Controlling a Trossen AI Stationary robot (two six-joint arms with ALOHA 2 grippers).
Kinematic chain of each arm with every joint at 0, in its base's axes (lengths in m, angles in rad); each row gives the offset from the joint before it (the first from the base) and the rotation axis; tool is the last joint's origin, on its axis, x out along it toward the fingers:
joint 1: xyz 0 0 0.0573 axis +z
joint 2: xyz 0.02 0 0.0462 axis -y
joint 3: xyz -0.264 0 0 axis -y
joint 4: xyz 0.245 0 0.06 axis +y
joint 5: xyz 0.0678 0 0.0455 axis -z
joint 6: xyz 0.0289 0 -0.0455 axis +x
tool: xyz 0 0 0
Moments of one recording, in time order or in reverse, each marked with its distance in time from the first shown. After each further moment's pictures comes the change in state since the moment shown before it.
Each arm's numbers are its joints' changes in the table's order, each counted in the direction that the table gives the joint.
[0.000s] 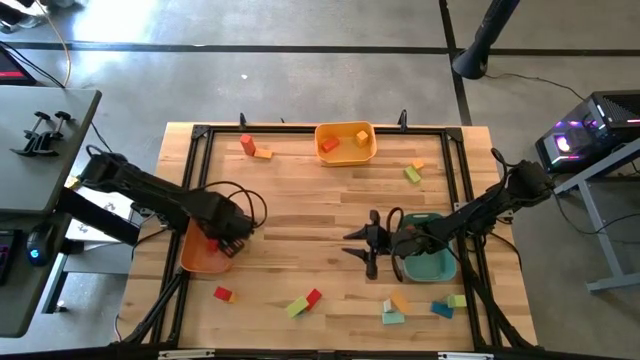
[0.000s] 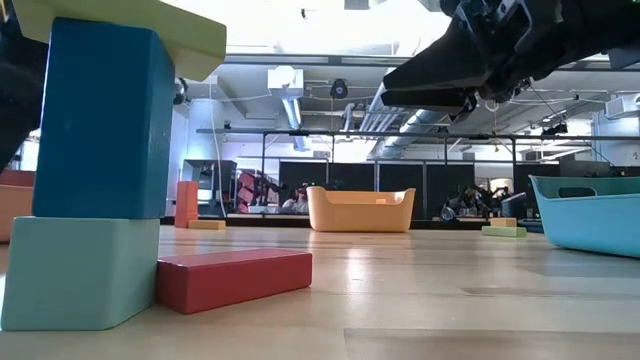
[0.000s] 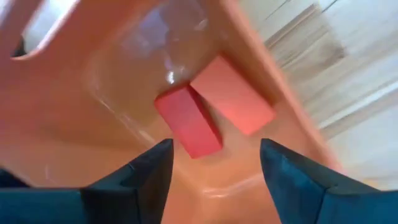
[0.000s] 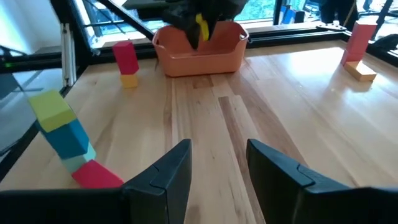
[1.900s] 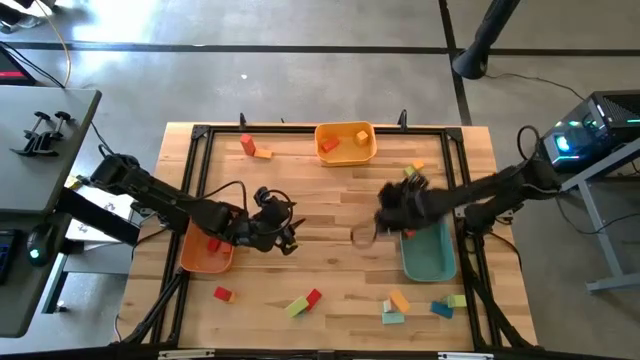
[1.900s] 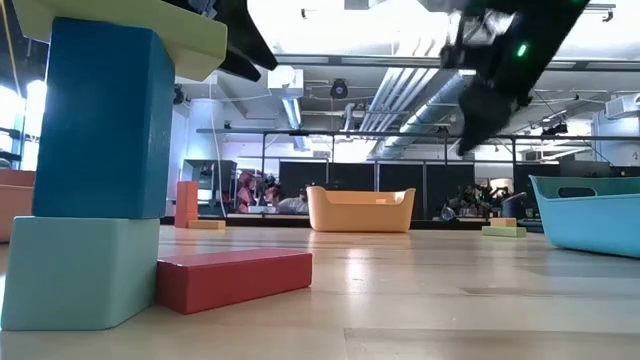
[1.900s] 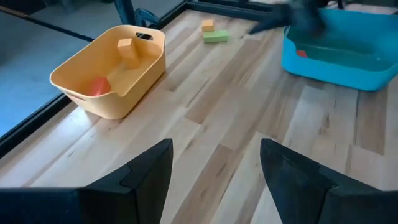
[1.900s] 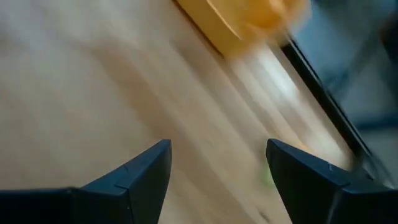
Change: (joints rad) left arm -0.107 -0.129 0.183 -0.927 -0.878 0.576; right arm -0.250 0.080 0.368 1.587 0.295 0.517
